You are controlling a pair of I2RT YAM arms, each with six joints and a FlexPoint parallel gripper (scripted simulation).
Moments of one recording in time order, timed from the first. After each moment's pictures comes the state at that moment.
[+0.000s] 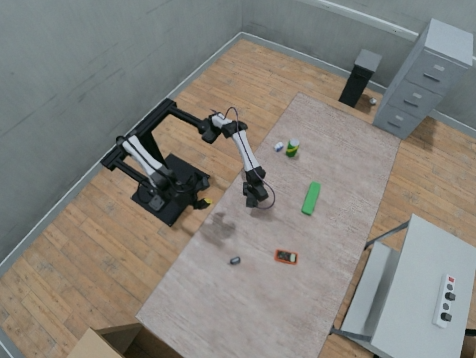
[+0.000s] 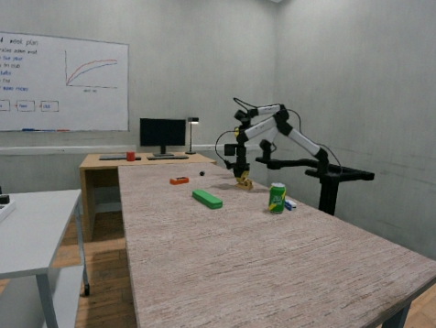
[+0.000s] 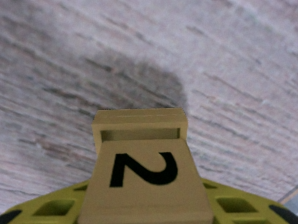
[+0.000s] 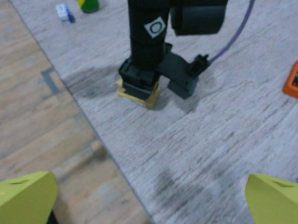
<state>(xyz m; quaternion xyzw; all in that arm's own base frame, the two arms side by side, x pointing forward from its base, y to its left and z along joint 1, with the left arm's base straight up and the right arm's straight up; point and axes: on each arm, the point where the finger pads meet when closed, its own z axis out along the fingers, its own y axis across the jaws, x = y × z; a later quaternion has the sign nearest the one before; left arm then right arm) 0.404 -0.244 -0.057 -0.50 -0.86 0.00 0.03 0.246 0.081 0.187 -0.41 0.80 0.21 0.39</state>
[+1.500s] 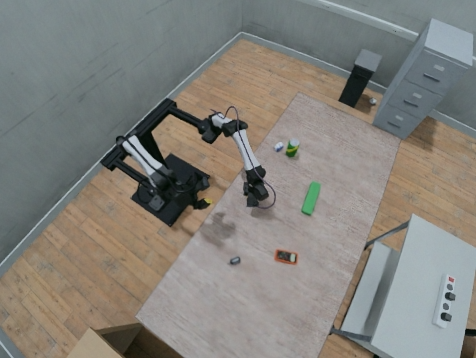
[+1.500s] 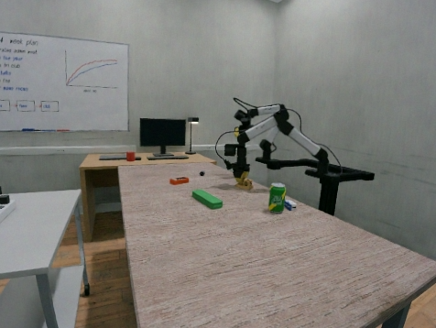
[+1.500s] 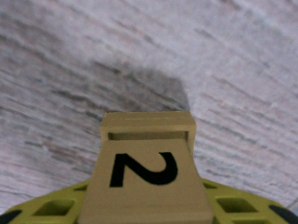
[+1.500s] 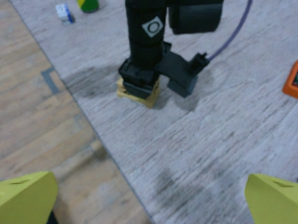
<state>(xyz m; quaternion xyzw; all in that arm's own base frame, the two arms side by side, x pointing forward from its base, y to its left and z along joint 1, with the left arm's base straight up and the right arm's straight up) 0.408 -0.242 -0.060 -0.50 -0.86 0.00 0.02 0.246 0.081 0.187 -0.41 0.80 0.21 0.39</state>
